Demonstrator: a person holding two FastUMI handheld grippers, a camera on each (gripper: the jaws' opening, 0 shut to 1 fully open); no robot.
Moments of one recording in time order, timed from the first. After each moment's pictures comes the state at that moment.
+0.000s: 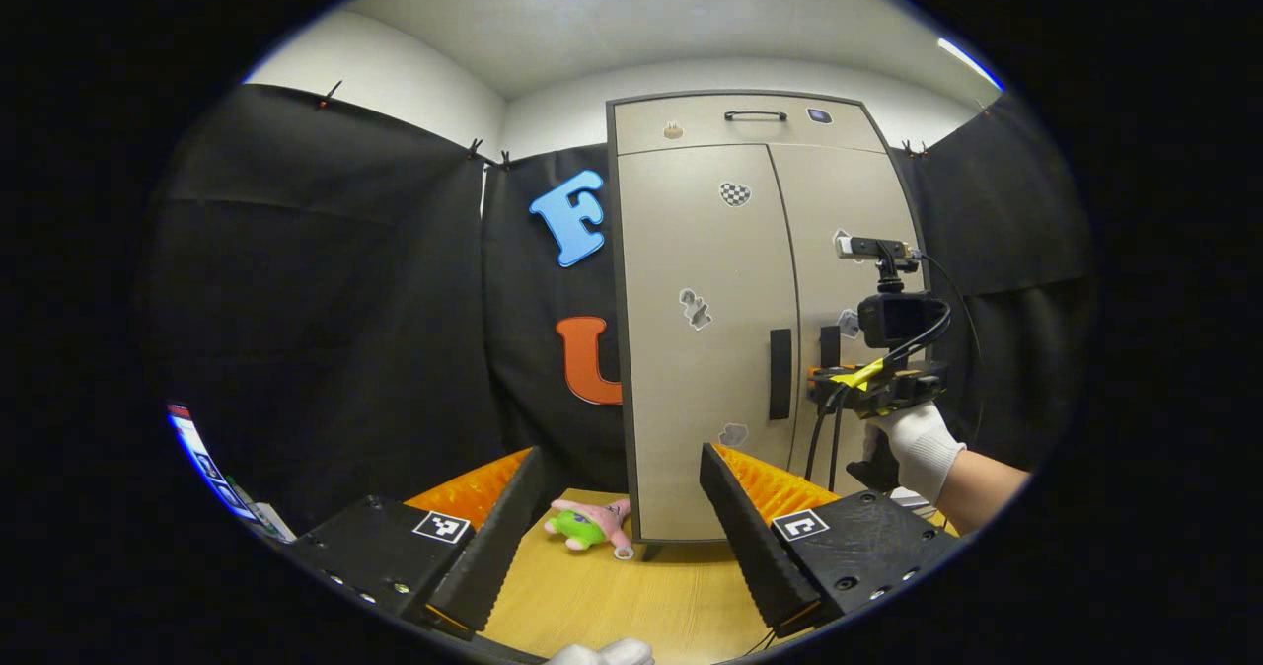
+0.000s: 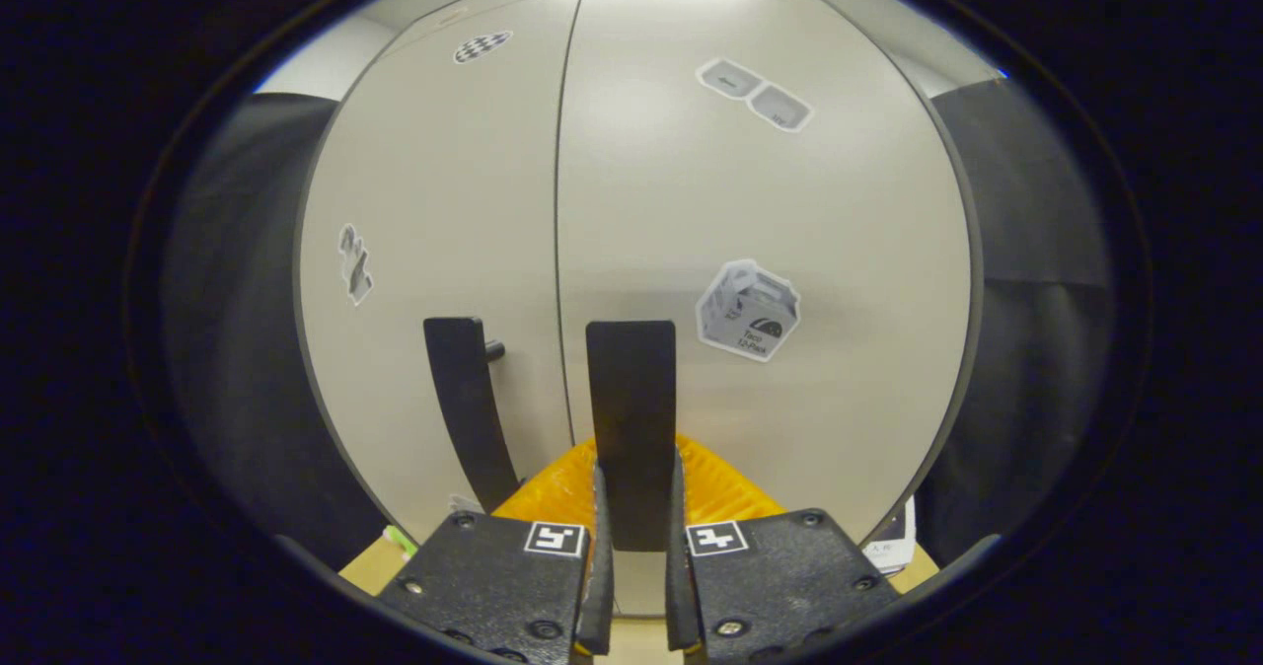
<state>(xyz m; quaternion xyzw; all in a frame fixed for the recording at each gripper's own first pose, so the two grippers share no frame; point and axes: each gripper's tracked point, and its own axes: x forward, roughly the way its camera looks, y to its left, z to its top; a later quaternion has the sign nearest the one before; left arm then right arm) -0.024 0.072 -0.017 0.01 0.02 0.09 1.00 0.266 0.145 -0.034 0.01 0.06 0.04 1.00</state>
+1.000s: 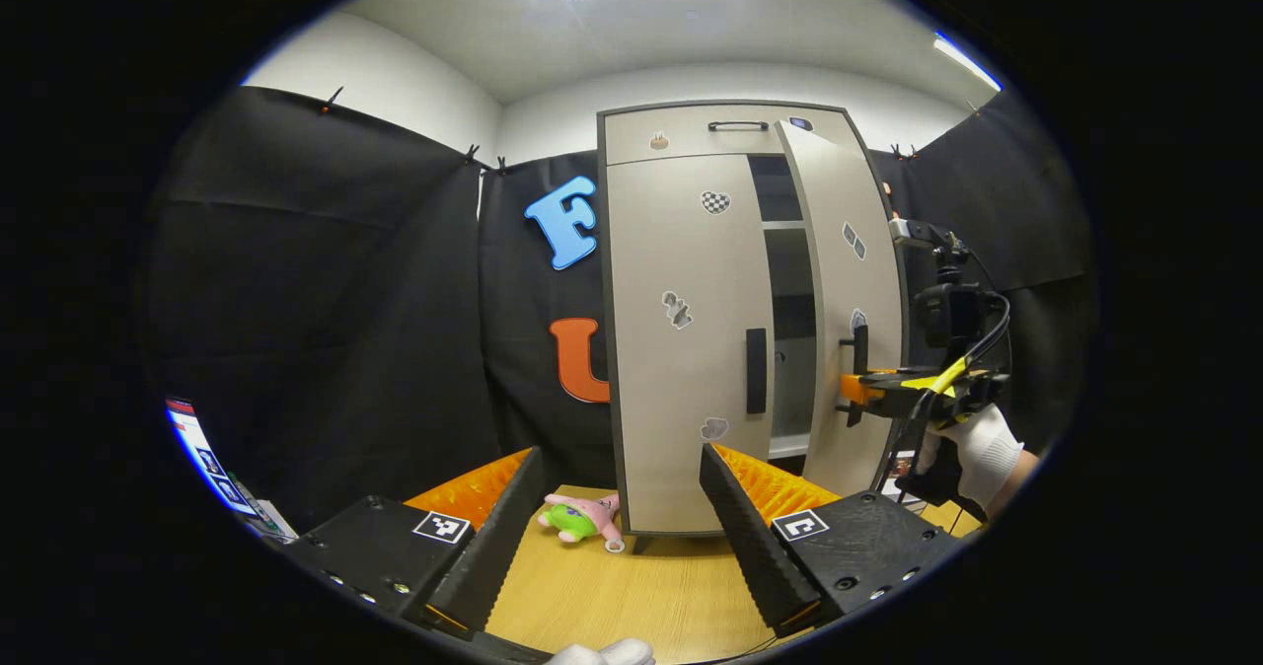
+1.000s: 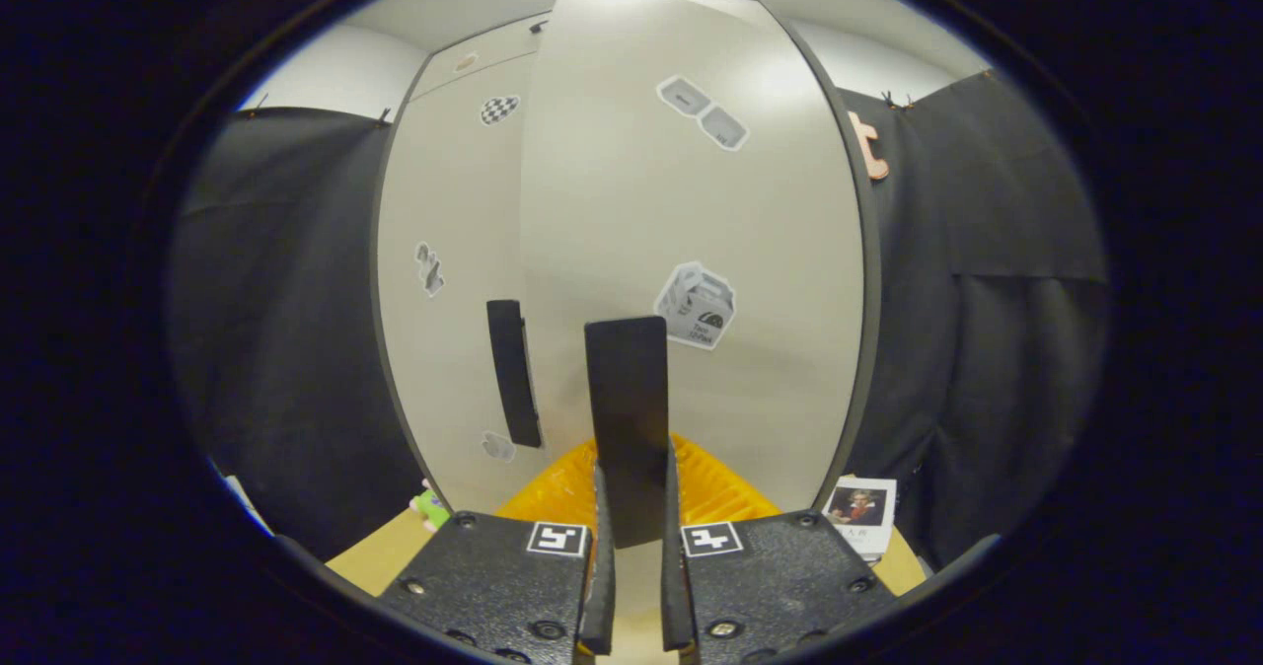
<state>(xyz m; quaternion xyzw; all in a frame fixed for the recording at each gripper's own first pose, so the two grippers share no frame) -0.024 0.068 -0.014 0.01 0.01 0.08 1.00 0.154 0.092 -0.036 0.01 0.06 0.08 1.00</state>
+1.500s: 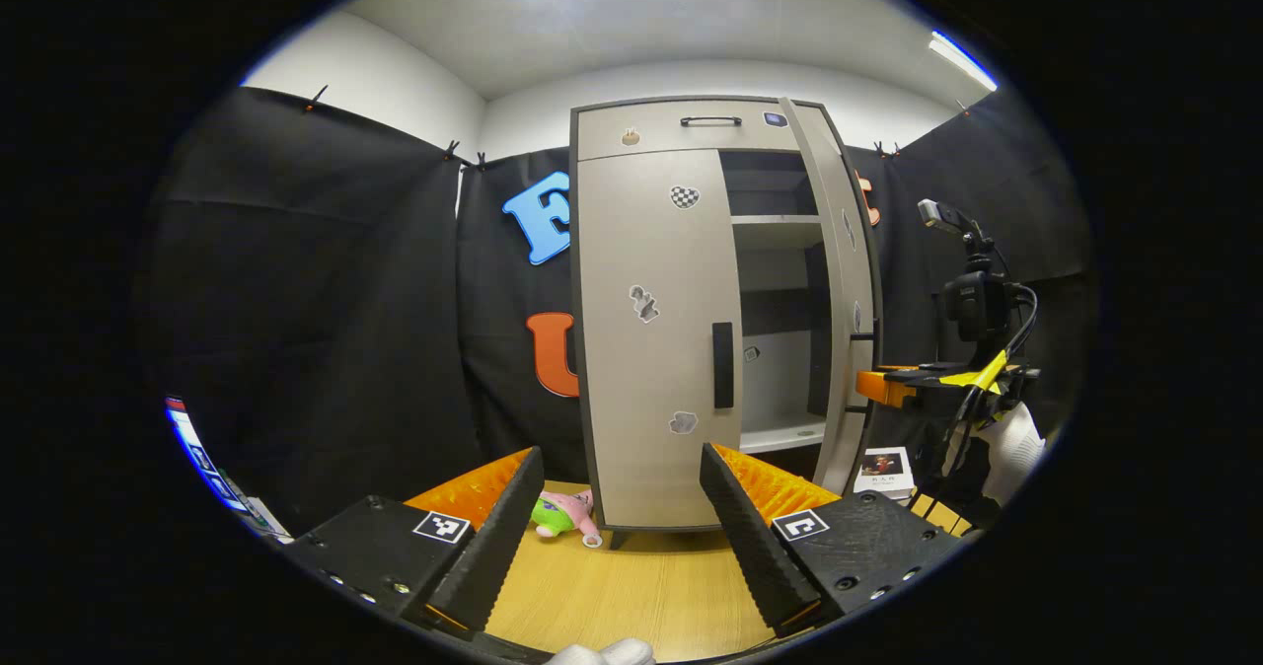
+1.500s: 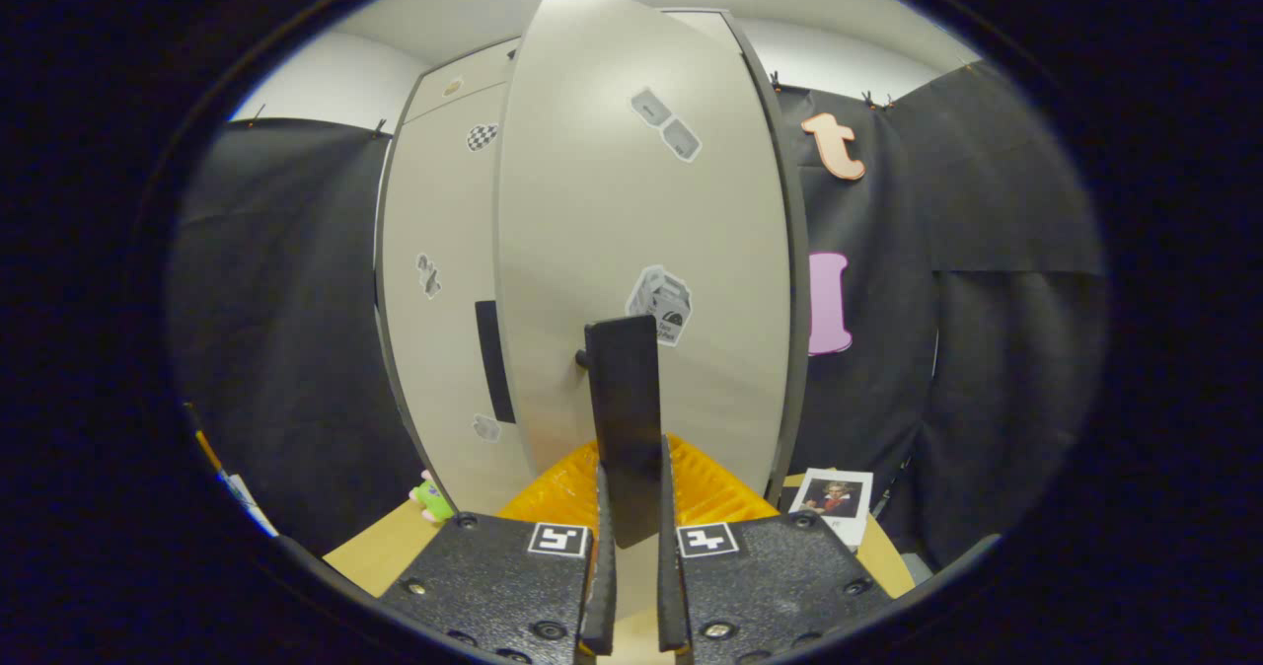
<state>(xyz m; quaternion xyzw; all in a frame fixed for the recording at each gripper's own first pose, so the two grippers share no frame) -0.022 0.057 -0.016 0.01 0.02 0.05 1.00 0.111 0.042 -0.037 0.02 0.06 0.07 1.00</state>
